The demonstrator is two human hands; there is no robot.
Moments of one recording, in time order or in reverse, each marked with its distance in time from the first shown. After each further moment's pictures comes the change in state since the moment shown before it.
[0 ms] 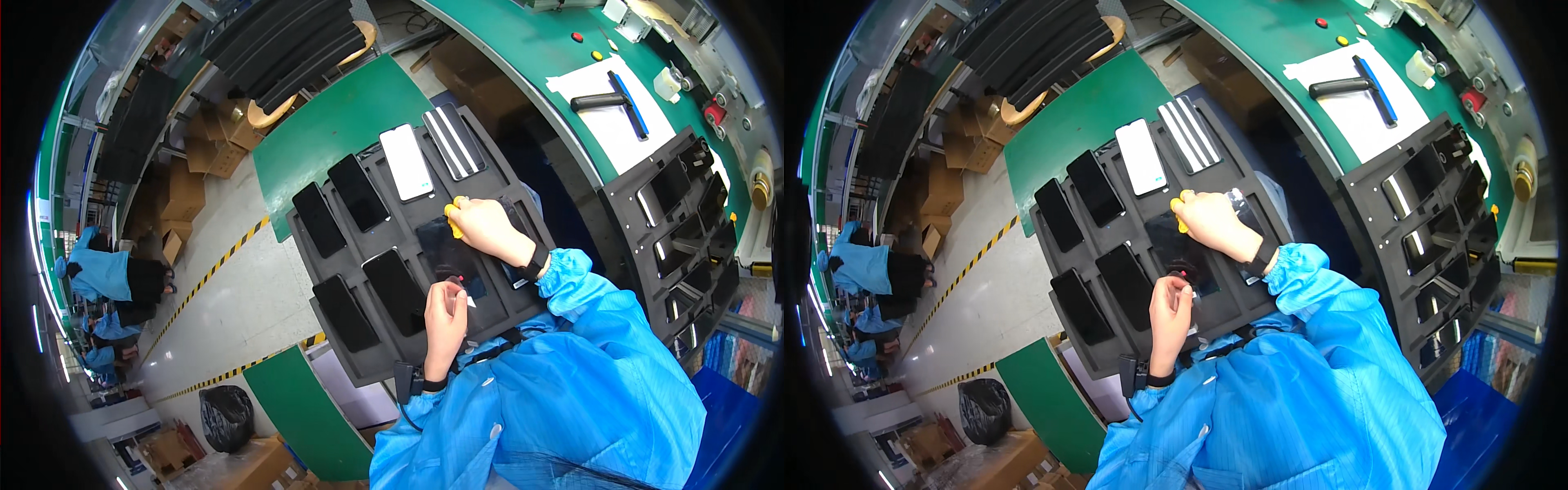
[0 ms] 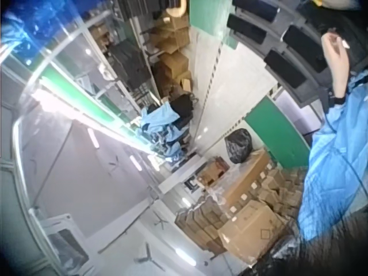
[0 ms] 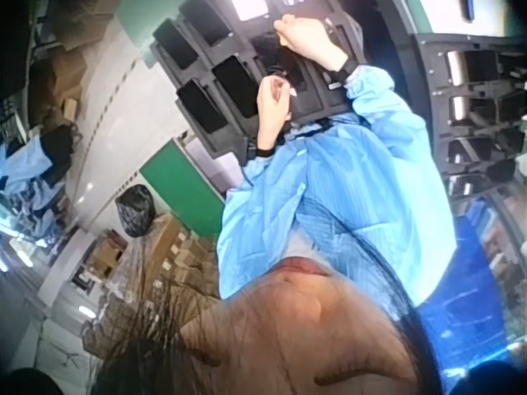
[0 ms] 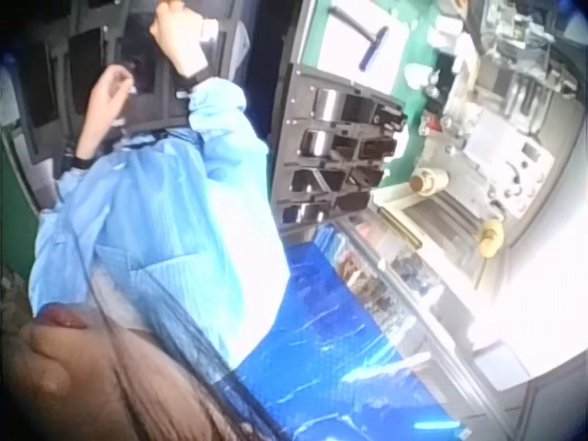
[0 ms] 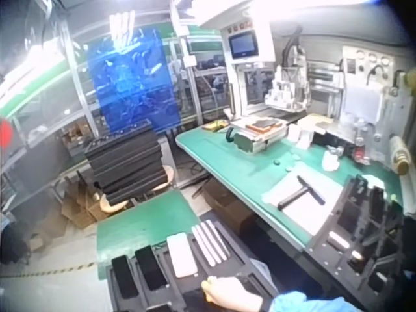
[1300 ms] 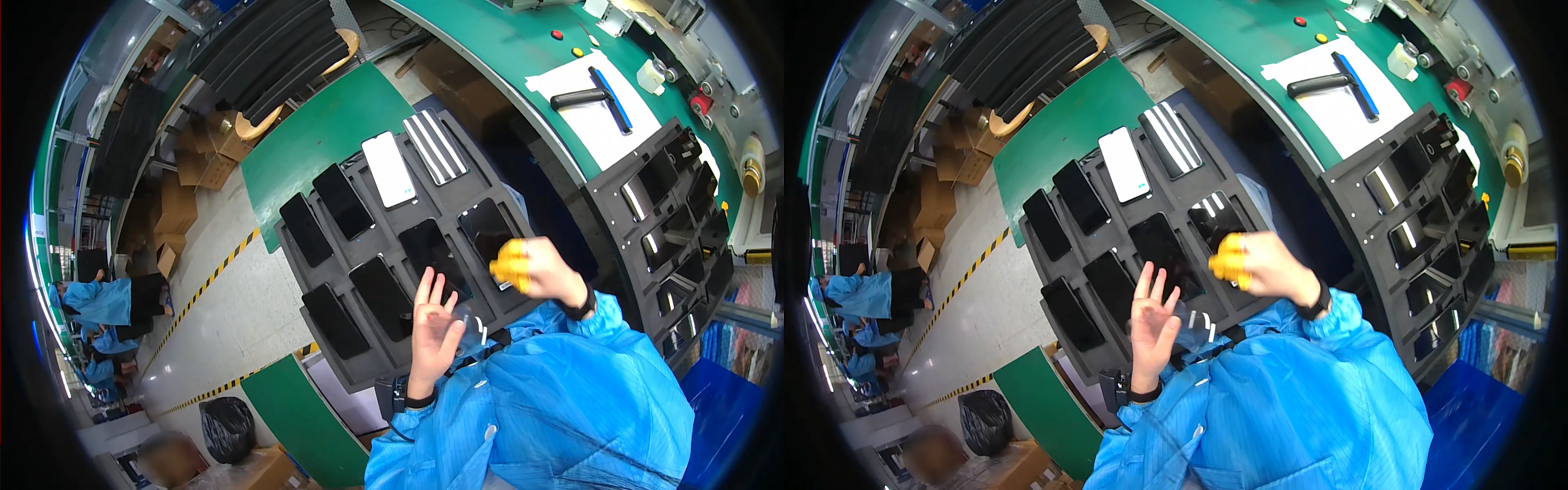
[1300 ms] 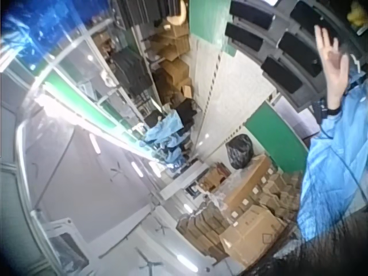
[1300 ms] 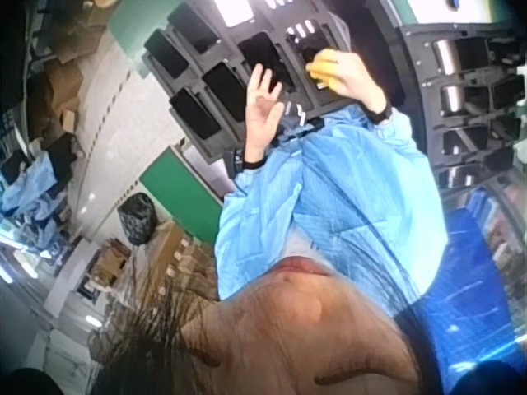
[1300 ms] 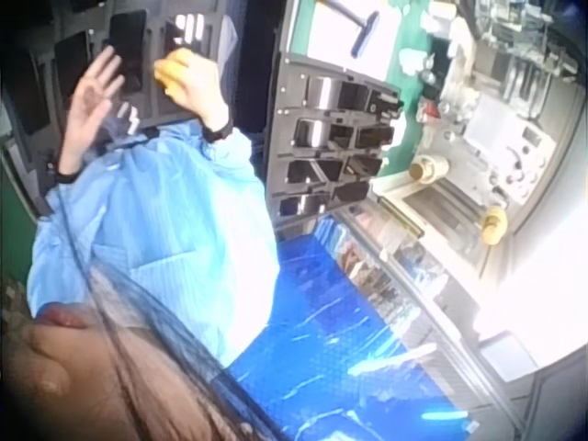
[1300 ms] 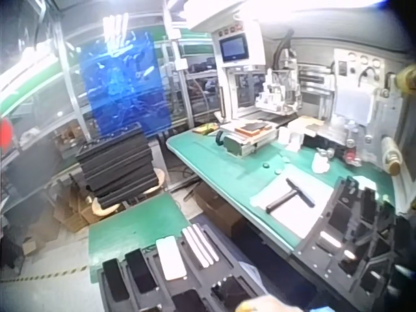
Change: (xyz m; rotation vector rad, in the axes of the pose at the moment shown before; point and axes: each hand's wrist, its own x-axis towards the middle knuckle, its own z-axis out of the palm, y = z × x) left_hand -0.013 0.061 -0.005 -0.508 -0.152 0.131; right_hand -0.102 0.011 -0.082 0.464 0.120 -0.217
